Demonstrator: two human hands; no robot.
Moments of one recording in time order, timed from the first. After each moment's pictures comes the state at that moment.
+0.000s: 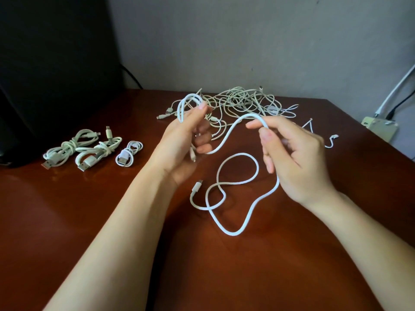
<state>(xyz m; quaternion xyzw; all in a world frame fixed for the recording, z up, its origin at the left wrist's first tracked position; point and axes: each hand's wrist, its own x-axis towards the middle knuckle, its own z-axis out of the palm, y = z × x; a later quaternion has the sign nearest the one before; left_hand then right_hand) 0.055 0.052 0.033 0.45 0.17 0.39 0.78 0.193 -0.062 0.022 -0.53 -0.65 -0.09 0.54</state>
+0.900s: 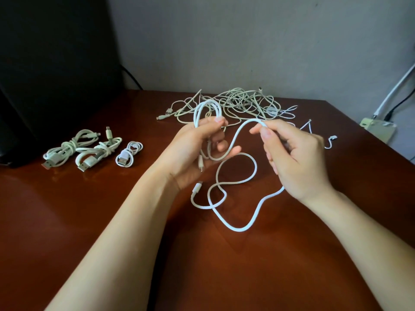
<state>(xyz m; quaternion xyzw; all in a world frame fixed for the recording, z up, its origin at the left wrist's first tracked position) 0.058 0.041 0.035 0.48 0.16 0.31 0.81 0.204 -0.055 0.014 -0.57 -0.61 -0.10 0.54</state>
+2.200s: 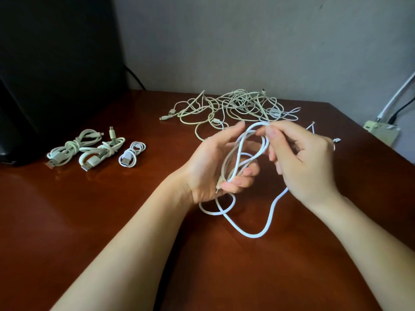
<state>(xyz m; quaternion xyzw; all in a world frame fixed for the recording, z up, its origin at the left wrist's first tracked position) 0.065 0.030 0.028 0.50 0.09 0.07 0.86 0.200 -0.058 0.019 -0.56 -0.61 -0.13 0.55</state>
